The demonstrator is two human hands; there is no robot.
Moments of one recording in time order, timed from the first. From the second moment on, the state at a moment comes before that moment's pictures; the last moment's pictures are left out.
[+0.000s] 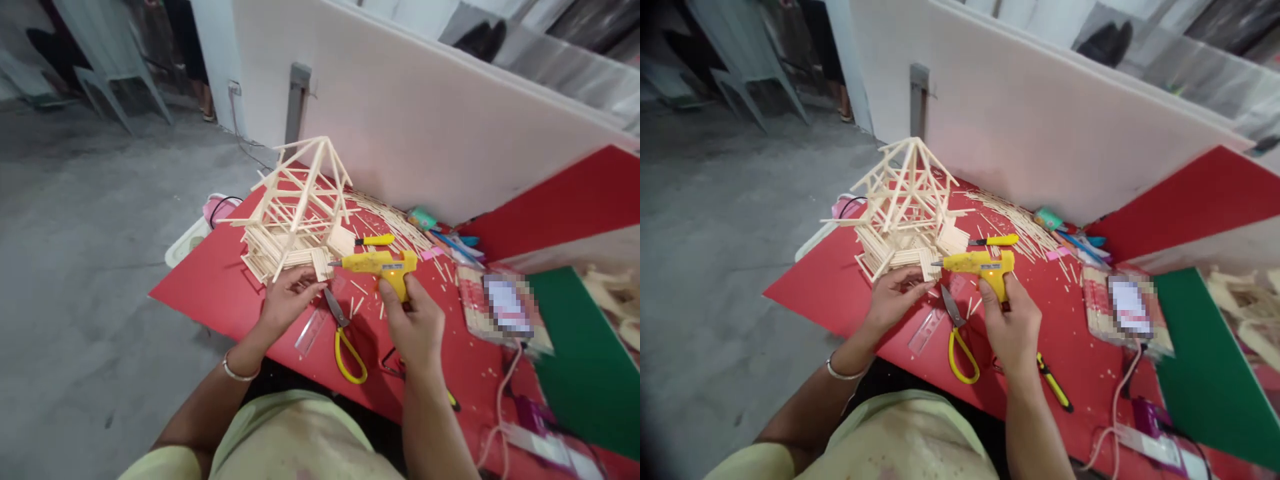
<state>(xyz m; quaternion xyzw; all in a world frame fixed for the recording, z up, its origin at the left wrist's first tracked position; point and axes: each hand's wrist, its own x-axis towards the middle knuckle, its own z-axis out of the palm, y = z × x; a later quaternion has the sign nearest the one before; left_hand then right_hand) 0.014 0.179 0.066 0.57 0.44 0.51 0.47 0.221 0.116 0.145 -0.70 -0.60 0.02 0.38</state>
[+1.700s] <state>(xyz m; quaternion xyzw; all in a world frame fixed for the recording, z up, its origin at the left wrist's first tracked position) 0.116 0.180 0.058 0.86 0.33 0.28 0.28 0.306 0.091 0.085 -0.68 -0.46 0.16 0.54</state>
